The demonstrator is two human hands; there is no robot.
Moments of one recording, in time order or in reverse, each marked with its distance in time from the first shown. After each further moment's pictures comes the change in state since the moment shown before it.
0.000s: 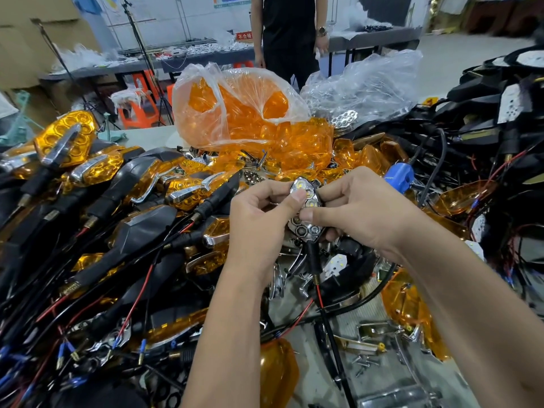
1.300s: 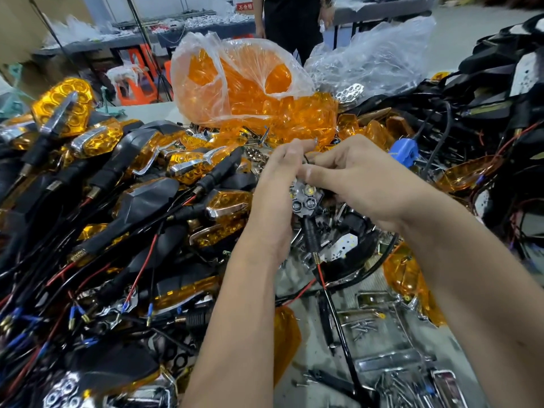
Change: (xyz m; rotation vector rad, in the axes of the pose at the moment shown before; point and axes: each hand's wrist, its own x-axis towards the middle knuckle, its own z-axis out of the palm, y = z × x) left_hand -0.013 0.015 0.016 -0.127 -0.100 -0.190; right_hand -0.003 -0.015 0.003 -0.044 -0.067 -0.140
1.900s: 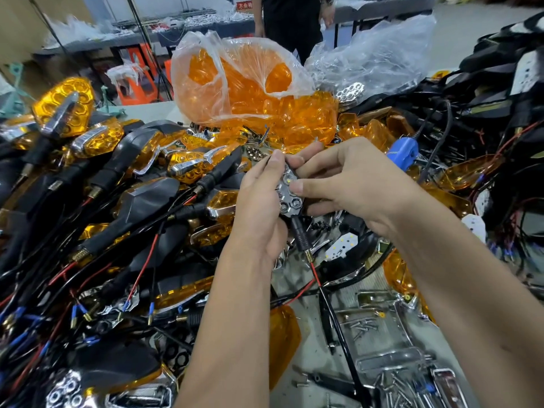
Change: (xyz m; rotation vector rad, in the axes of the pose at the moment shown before) left_hand 0.004 0.000 -0.009 -0.328 -0.048 -0.017; right_hand -0.003 -0.006 0.016 0.251 0.119 0.177
